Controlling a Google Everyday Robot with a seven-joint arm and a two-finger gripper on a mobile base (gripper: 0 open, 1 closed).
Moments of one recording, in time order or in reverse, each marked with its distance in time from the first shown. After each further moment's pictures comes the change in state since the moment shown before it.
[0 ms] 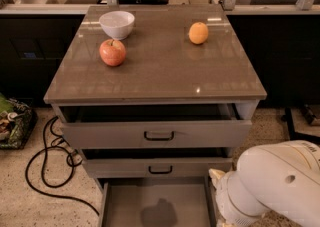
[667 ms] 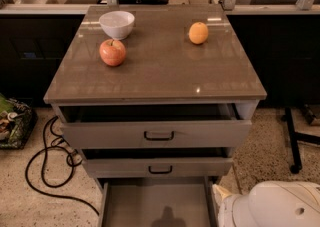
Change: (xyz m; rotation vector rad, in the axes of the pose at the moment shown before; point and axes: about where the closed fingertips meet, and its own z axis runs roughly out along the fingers) arm 0.008 0.024 0.046 0.047 -0.110 0.138
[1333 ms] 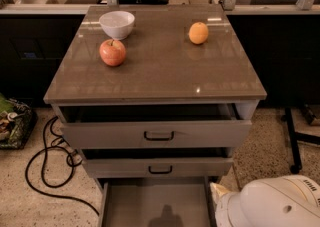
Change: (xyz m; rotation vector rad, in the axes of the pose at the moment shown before) arm 0.003 -0.005 0.005 0.003 0.042 -0.045
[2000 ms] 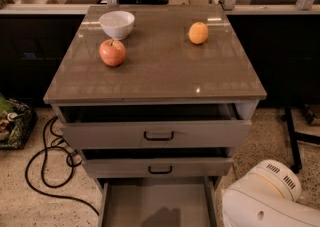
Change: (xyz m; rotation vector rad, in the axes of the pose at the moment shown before) arm 0.053 0.001 0.001 -0.067 0.323 -0.162
